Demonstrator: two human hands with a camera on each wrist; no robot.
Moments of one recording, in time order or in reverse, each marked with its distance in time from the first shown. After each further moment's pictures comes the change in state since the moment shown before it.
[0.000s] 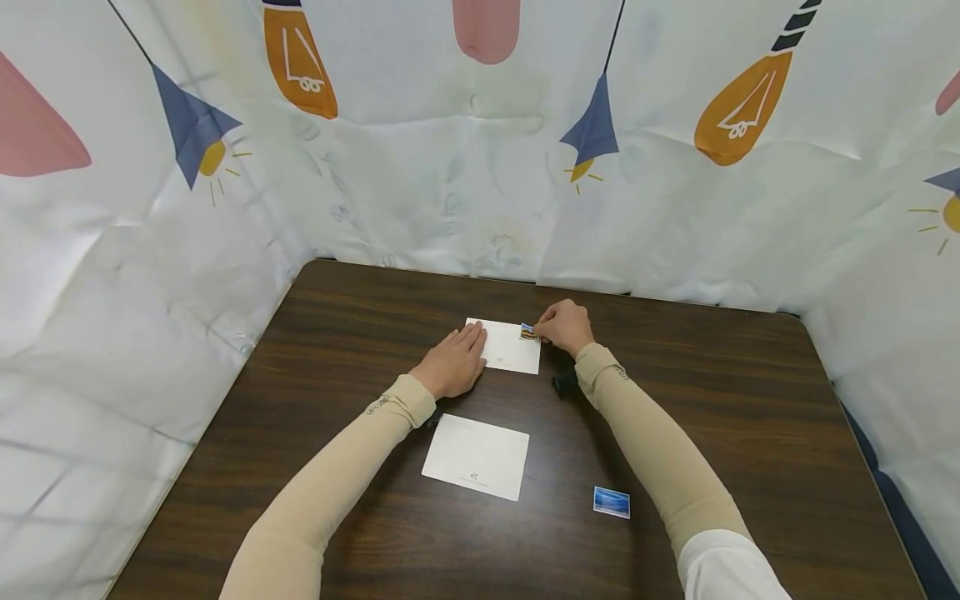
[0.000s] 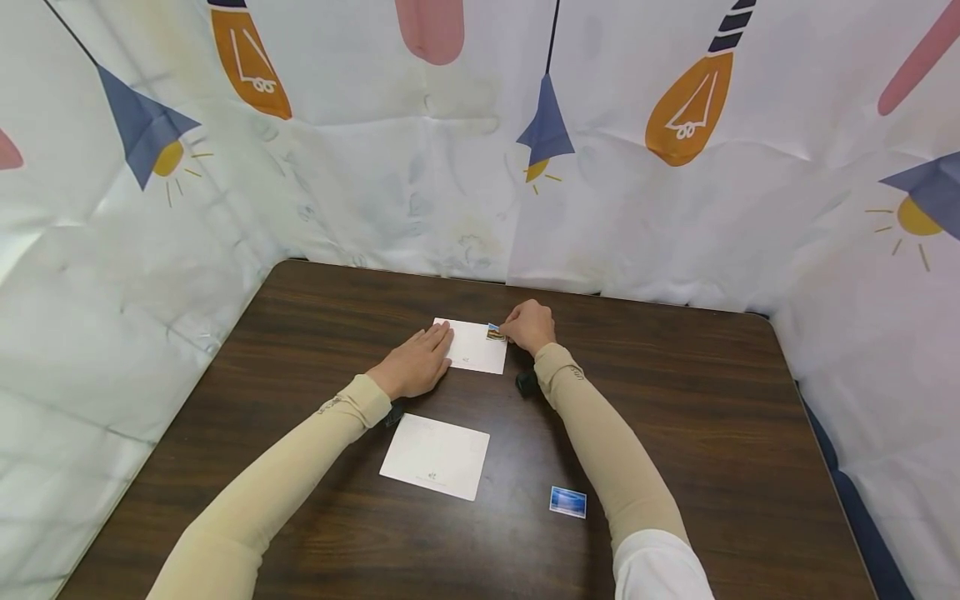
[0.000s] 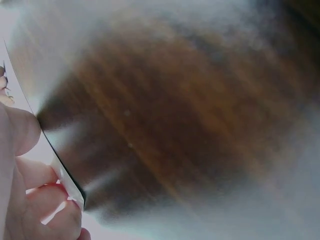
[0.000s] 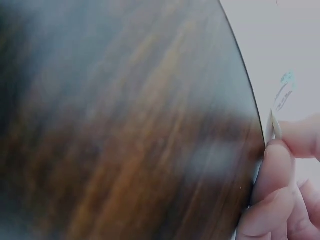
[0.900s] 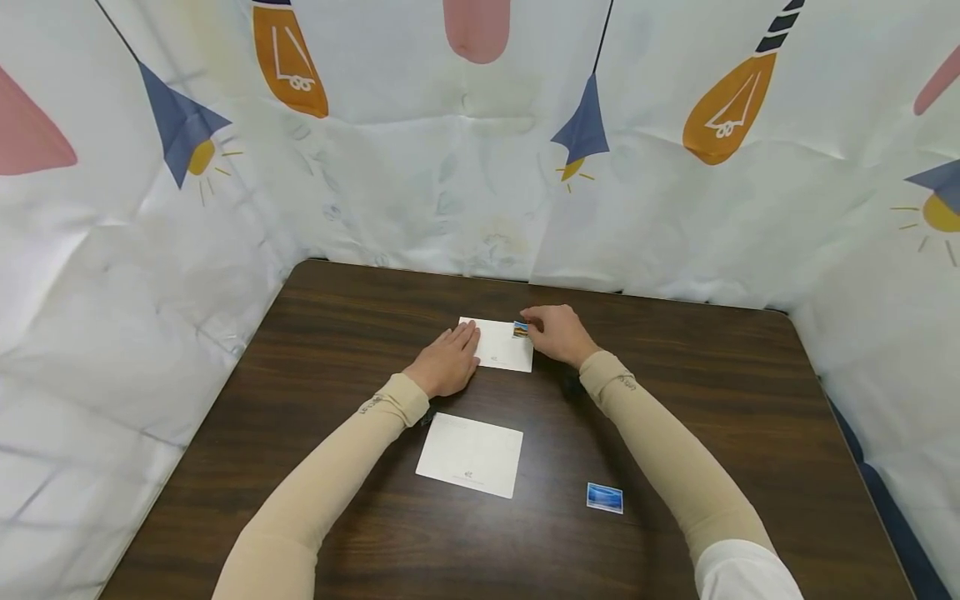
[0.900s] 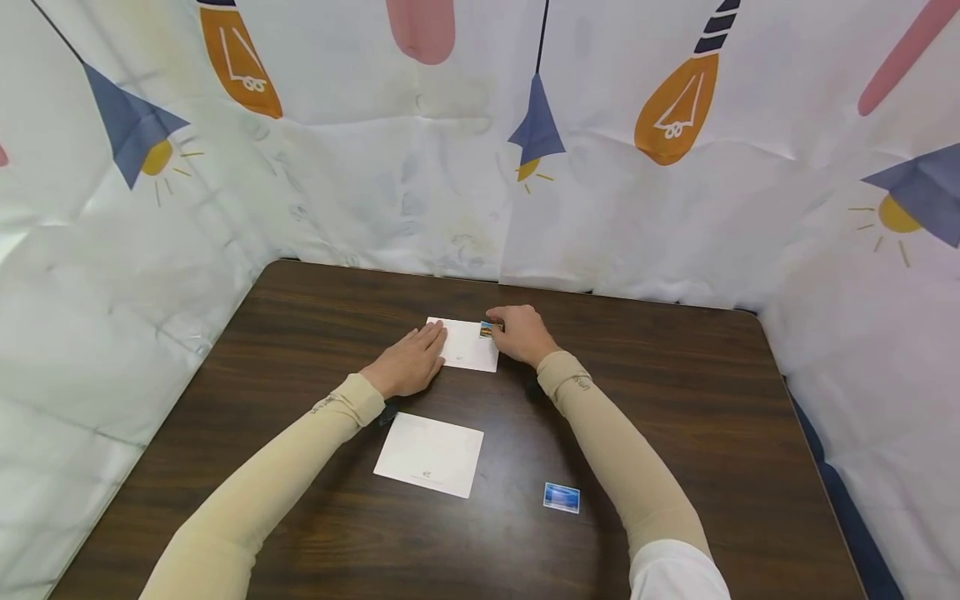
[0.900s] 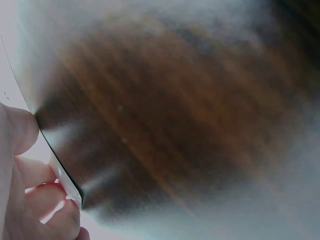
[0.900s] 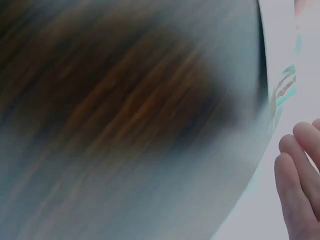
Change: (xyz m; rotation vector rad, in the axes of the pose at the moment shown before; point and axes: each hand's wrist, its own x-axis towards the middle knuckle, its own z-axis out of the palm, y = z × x) left_hand 0.001 -0.001 0.001 -0.017 -0.009 0.004; right_hand -0.017 0.004 -0.004 -0.212 0.008 -0.500
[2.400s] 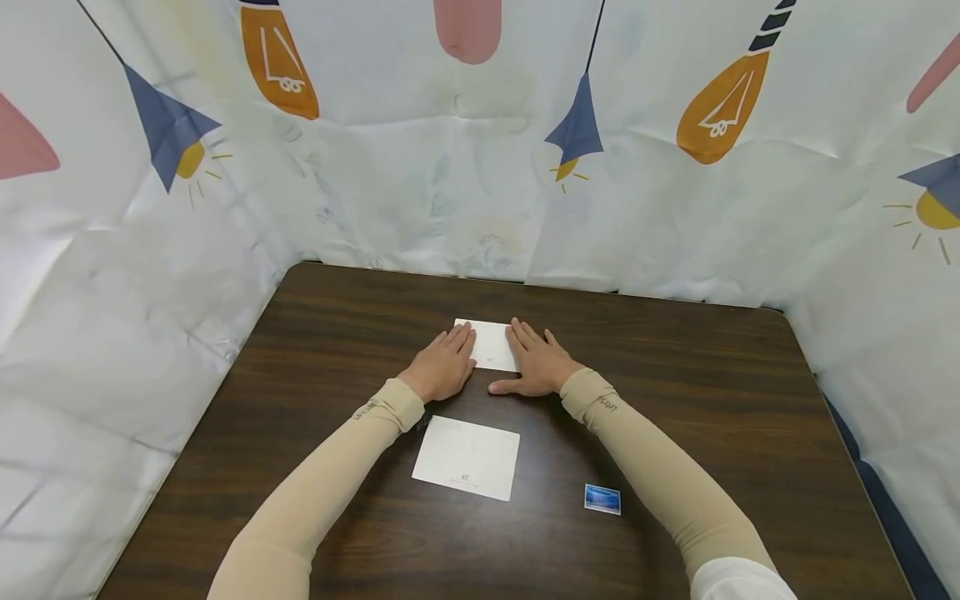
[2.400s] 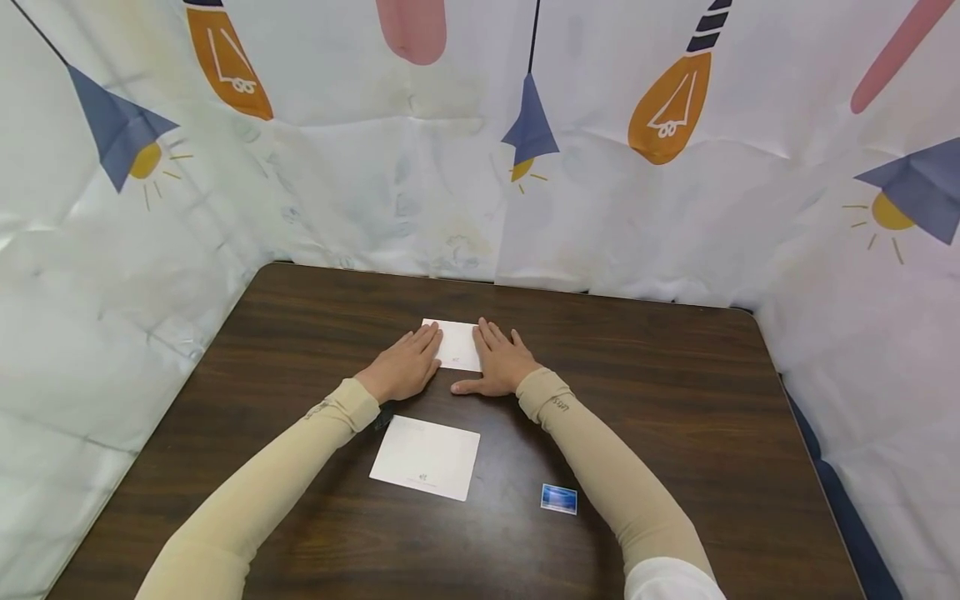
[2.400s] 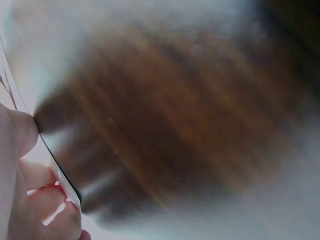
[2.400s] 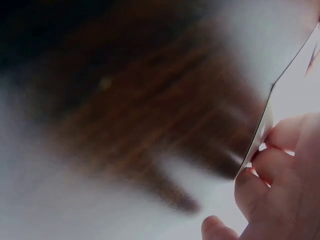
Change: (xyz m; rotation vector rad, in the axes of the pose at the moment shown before) left_hand 0.000 -0.001 0.005 -0.003 0.041 0.001; right_hand -0.020 -0.028 0.021 -0.311 -0.475 0.067
